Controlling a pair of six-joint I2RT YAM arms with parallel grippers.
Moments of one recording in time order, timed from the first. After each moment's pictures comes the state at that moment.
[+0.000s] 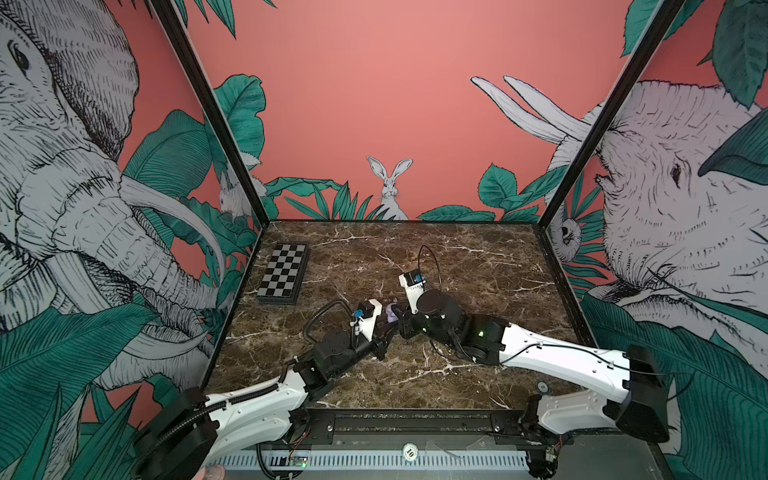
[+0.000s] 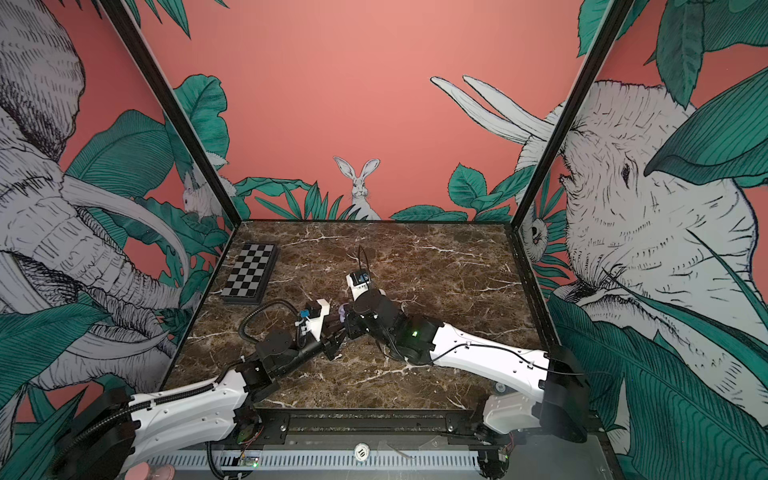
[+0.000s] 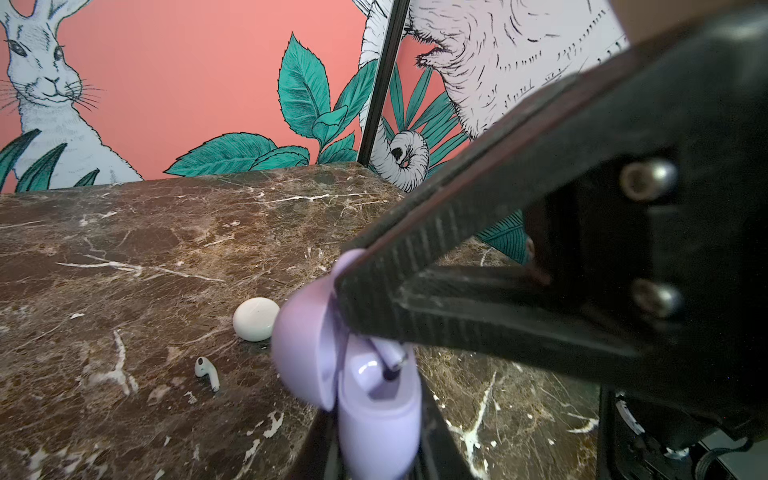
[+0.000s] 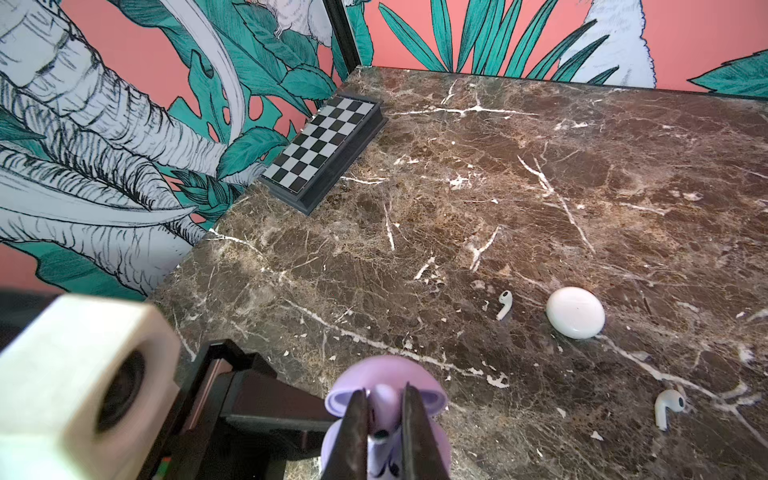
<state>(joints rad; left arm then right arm) -0.92 0.95 0.23 0.67 0.01 -0.28 1.12 1.33 1.05 -0.23 0.25 0.47</state>
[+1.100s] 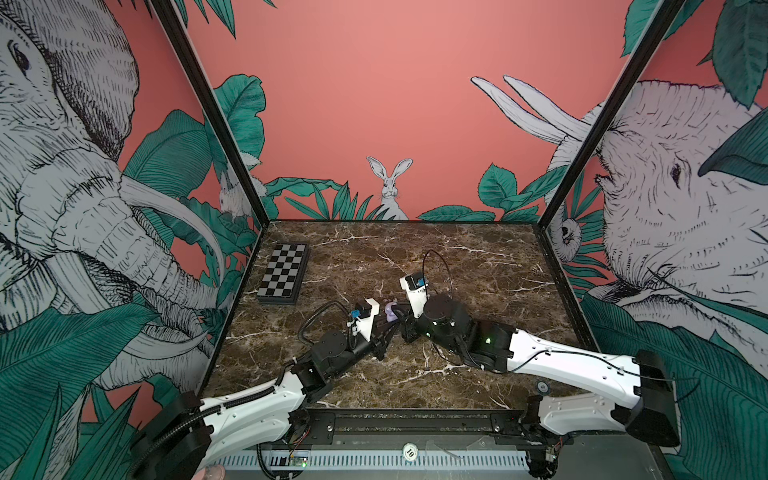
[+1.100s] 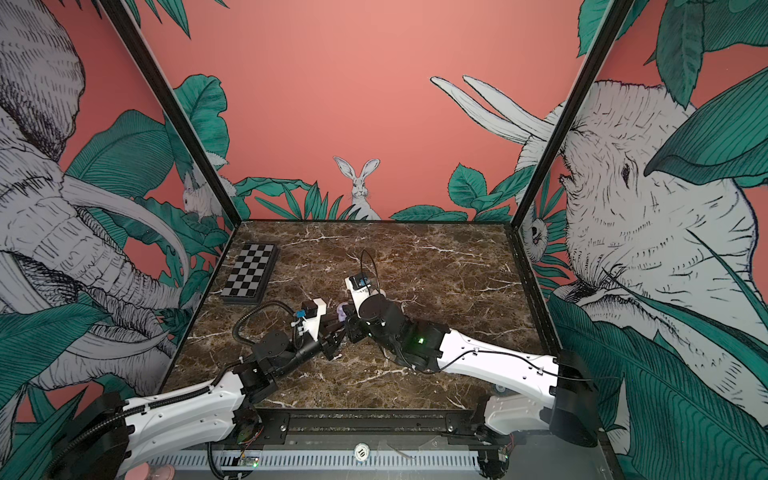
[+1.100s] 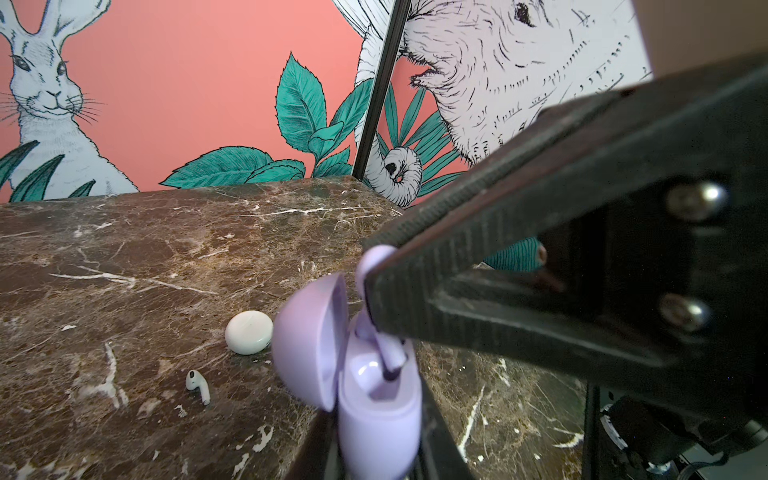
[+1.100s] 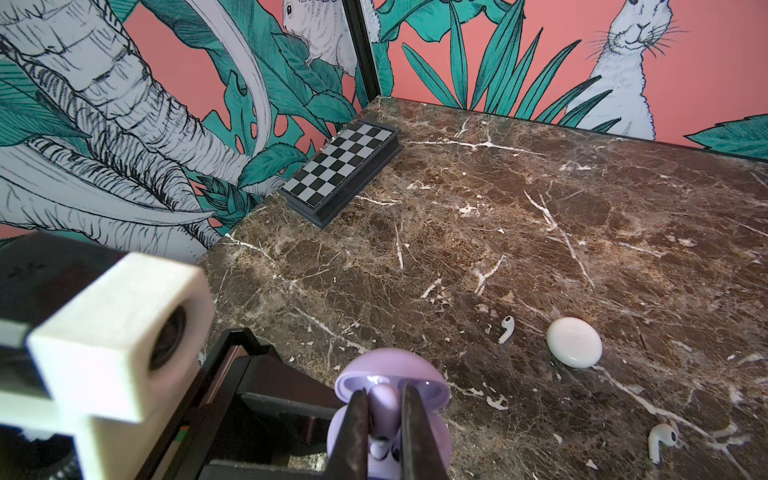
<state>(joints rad) -0.93 0.92 0.23 0.68 0.00 -0.30 1.15 1.28 1.00 -0.16 0.26 0.39</state>
